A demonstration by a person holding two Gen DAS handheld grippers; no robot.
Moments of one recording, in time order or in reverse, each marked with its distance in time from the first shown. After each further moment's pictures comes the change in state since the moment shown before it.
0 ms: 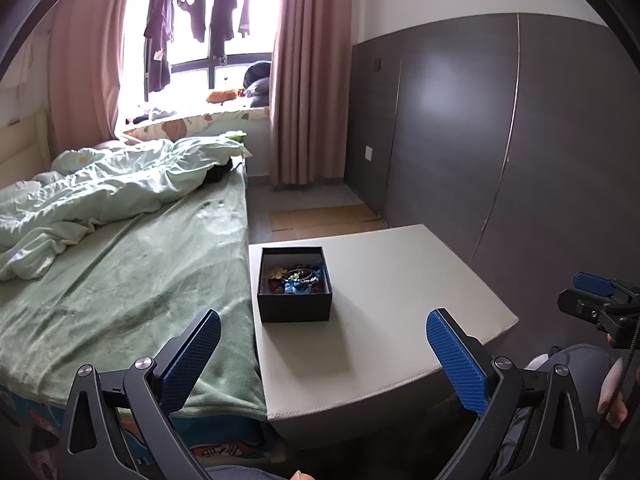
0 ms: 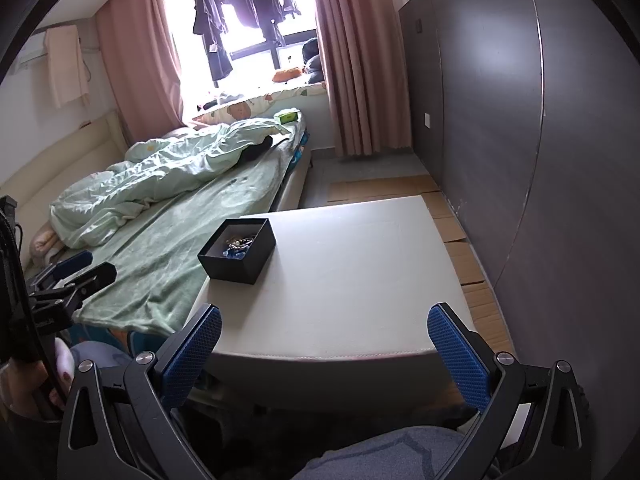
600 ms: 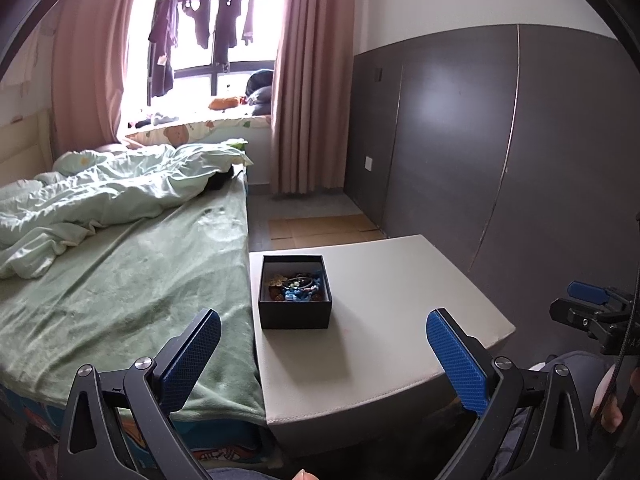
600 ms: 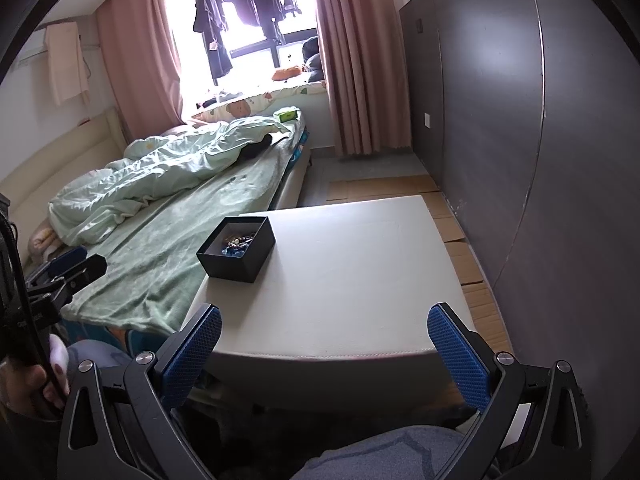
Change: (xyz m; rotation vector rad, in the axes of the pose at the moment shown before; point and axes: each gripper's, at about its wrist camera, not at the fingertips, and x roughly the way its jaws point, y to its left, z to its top) left arm -0.006 0.004 -0.001 -0.006 -0.030 0.000; right arm -0.002 0.005 0.000 -0.006 0.005 -0.007
